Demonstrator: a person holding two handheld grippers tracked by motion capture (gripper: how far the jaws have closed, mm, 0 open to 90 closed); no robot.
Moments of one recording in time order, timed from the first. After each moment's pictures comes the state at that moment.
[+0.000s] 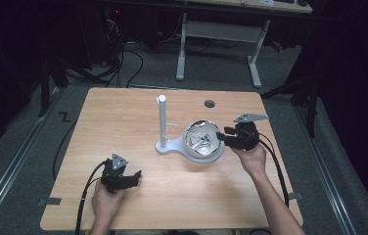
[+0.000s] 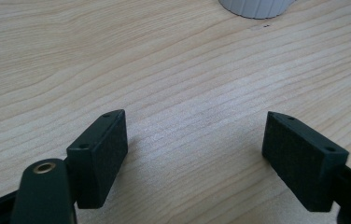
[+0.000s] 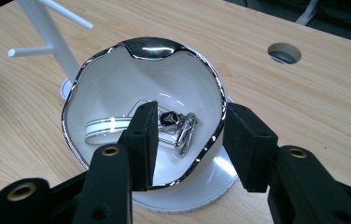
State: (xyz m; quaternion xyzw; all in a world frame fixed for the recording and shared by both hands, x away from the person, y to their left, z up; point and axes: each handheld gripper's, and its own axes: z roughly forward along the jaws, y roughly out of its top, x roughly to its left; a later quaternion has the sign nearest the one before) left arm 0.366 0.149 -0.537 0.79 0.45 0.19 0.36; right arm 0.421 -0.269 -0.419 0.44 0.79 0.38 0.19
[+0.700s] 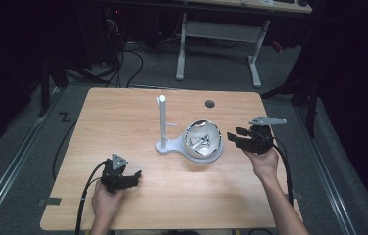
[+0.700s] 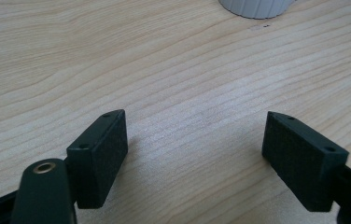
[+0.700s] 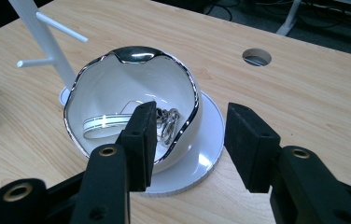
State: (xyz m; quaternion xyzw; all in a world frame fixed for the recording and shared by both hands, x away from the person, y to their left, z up) left arm 0.366 0.149 -0.537 0.79 0.46 0.19 0.36; right arm 0.397 -0.295 -0.403 0.46 0.77 0.40 0.21
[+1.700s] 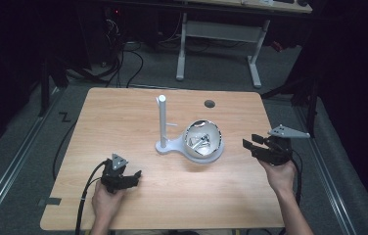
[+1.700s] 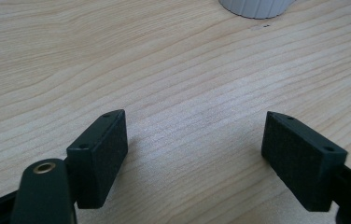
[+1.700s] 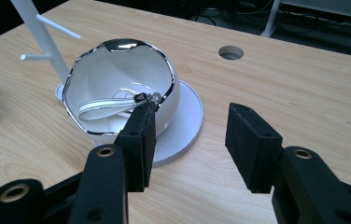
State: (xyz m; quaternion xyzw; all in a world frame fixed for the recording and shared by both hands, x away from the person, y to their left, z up) left arm 0.366 0.149 -0.537 0.79 0.45 0.19 0.36; right arm 0.356 -0.329 -0.399 0.47 0.74 0.41 0.23
